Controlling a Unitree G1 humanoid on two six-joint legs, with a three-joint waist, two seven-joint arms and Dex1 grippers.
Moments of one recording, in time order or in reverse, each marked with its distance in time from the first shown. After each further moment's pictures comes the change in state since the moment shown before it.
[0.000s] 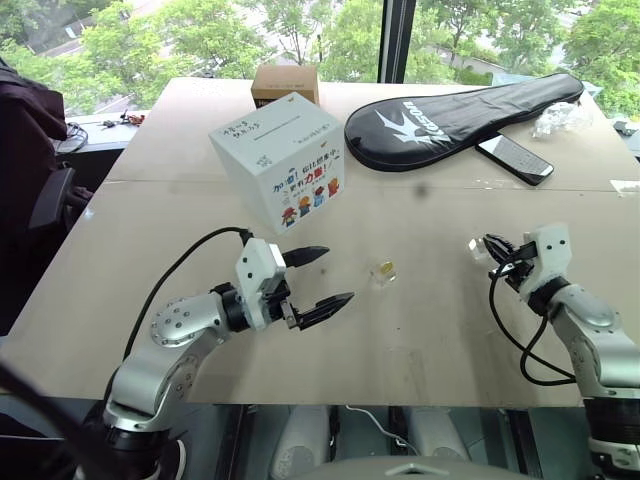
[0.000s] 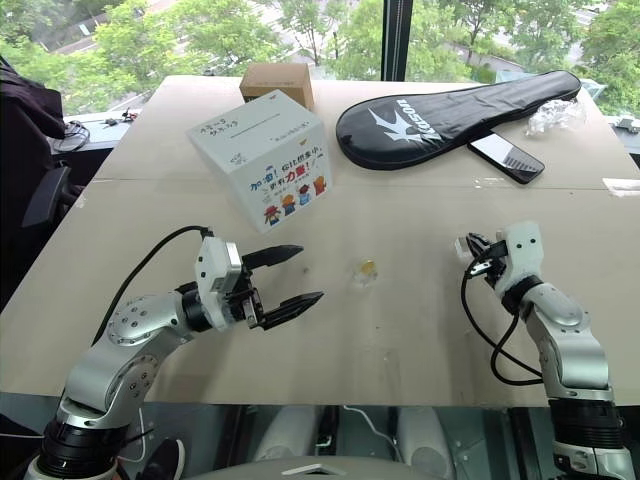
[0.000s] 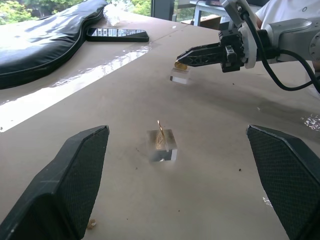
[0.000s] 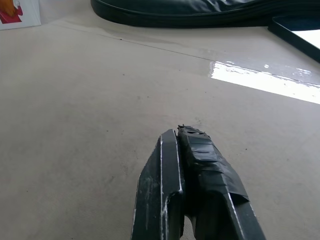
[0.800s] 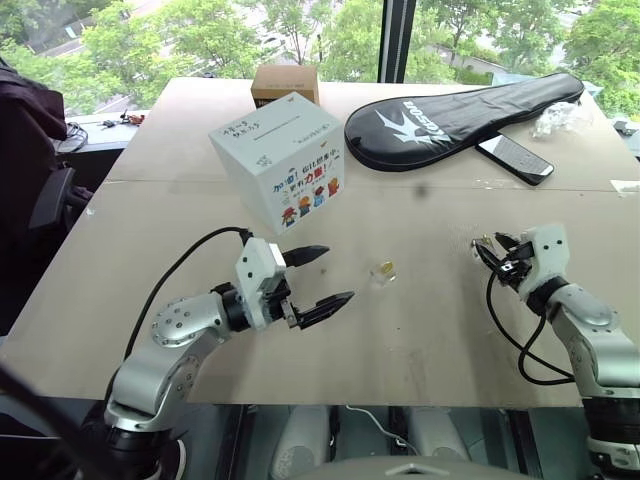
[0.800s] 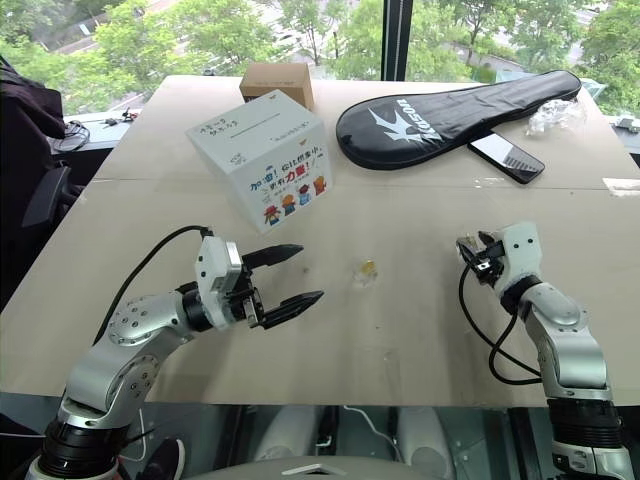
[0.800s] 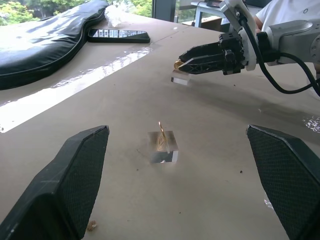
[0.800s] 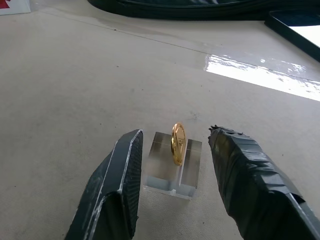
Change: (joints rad) left arm 0.000 -0.005 0.000 0.000 -0.001 0.000 0.006; right arm -0.004 0.004 0.004 -0.001 -0.017 0.018 -0.016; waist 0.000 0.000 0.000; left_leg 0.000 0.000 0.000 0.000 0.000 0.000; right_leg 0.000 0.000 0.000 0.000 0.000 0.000
